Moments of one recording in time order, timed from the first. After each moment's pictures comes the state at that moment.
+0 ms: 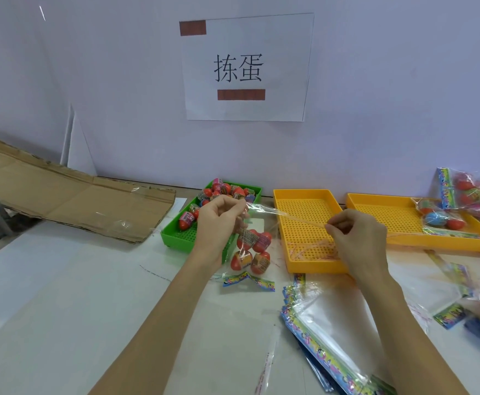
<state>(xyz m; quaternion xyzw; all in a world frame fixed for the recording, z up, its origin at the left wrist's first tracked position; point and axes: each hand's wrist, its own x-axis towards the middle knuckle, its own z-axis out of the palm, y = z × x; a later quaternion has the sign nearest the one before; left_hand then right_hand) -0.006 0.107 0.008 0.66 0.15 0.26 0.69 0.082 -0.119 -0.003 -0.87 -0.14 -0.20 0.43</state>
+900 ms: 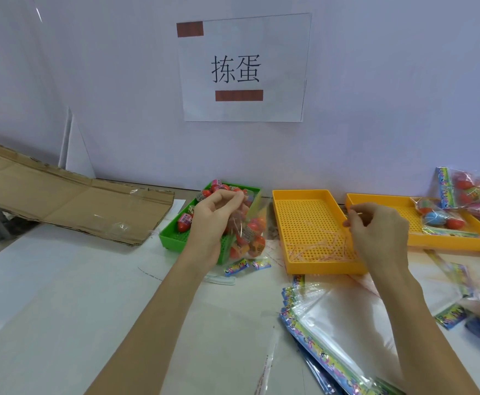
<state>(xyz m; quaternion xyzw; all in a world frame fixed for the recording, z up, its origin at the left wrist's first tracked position) -0.011 0.113 0.016 0.63 0.09 0.24 0.73 0.090 -0.136 0.011 -0.89 -0.09 -0.24 0.38</state>
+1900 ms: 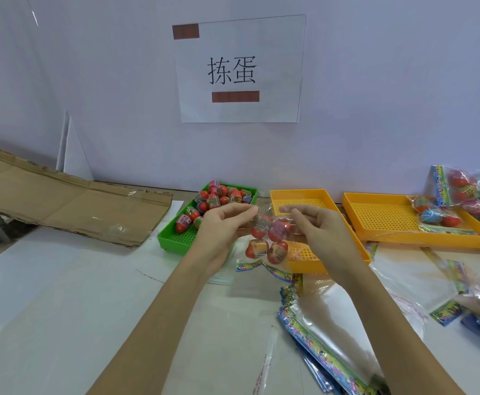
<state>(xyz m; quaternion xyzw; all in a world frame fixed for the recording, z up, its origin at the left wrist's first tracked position) -0.009 0.102 0.010 0.61 0.09 0.16 0.77 0.052 -0.085 0.016 -0.70 -0.21 0.06 0.67</state>
